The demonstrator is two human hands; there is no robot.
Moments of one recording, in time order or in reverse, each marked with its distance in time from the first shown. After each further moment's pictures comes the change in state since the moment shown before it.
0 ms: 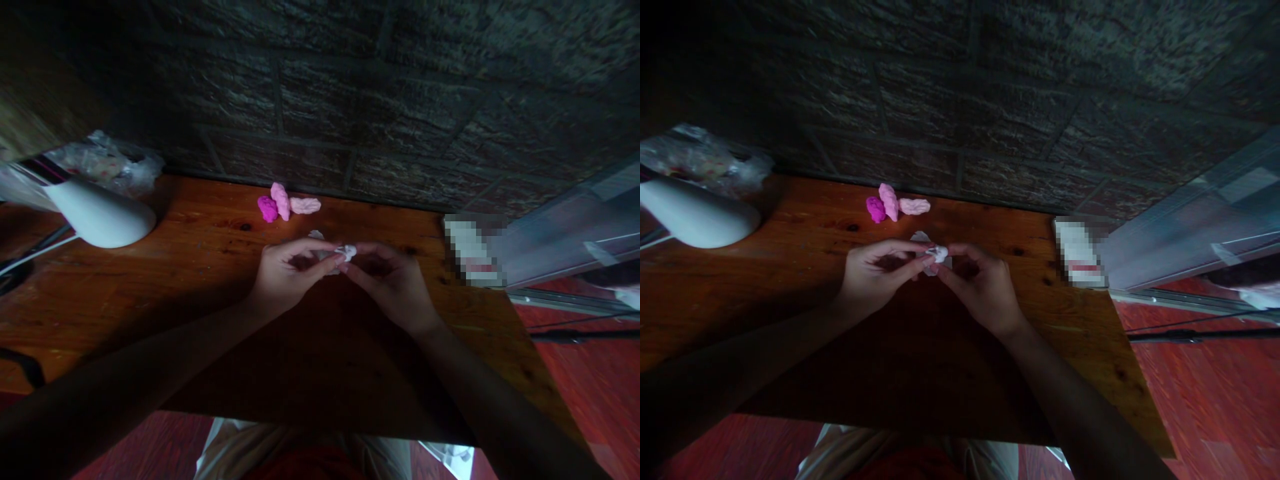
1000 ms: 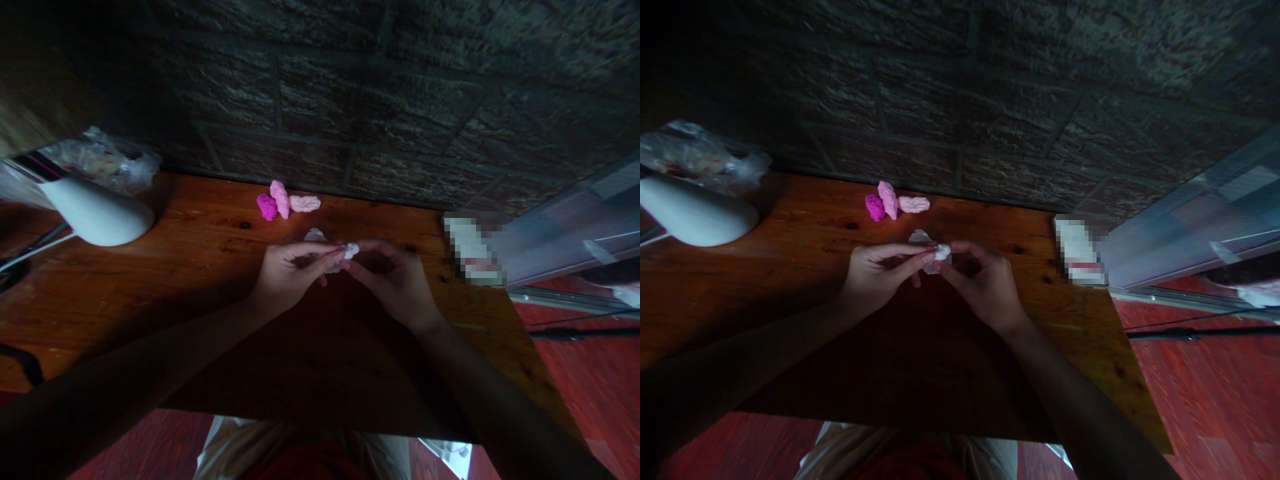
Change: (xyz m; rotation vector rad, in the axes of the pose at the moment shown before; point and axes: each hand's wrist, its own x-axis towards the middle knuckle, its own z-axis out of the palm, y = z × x) left_hand 0.001 -0.004 0.001 -0.112 -0.041 -0.063; right_hand 0.001 0.002 -0.002 0.035 0.012 0.034
